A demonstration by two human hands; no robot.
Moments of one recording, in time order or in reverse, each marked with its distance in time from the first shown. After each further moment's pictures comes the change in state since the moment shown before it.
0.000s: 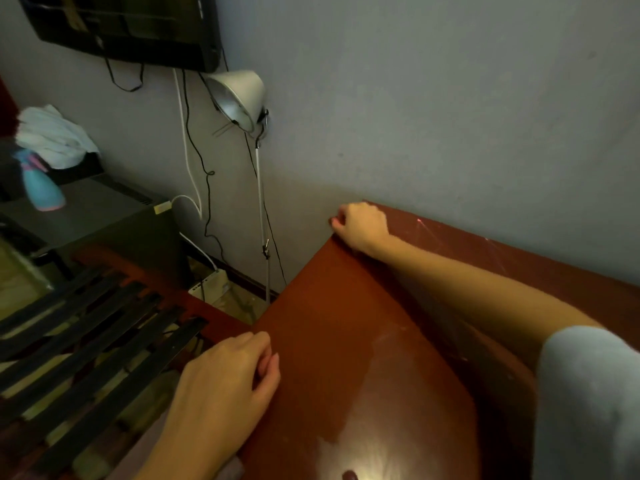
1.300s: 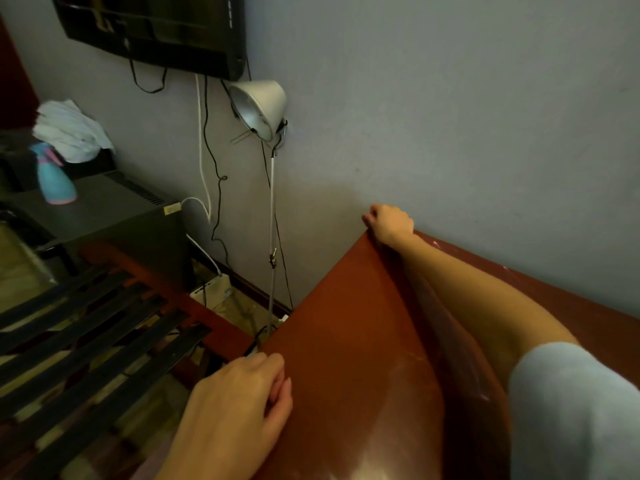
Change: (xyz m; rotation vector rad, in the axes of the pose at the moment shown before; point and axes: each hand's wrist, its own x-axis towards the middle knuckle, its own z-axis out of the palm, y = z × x) left_hand 0.005 0.000 0.001 -0.133 0.005 -0.023; right_hand 0.064 0.040 0.018 0.035 -0.031 0.120
